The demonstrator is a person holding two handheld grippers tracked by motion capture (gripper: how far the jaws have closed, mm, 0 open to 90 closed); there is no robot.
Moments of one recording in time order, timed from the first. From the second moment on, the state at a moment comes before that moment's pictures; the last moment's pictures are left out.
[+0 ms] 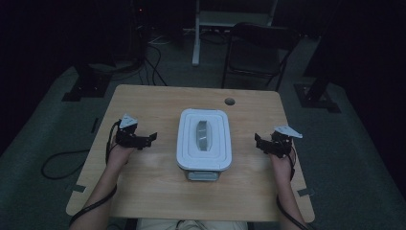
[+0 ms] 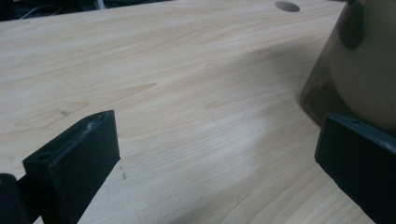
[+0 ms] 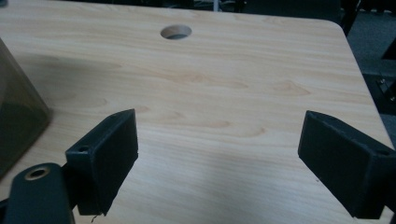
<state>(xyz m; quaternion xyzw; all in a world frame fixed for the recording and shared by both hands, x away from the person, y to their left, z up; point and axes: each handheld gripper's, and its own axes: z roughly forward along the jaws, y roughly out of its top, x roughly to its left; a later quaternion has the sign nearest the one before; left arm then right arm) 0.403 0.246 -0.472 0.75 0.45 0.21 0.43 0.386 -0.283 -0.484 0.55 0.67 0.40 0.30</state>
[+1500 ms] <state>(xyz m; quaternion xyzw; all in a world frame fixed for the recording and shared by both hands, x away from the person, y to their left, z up) 0.345 0.317 -0.491 0.72 0.53 0.22 0.39 0.326 -0.343 -0.512 0.62 0.63 0.36 0.30</state>
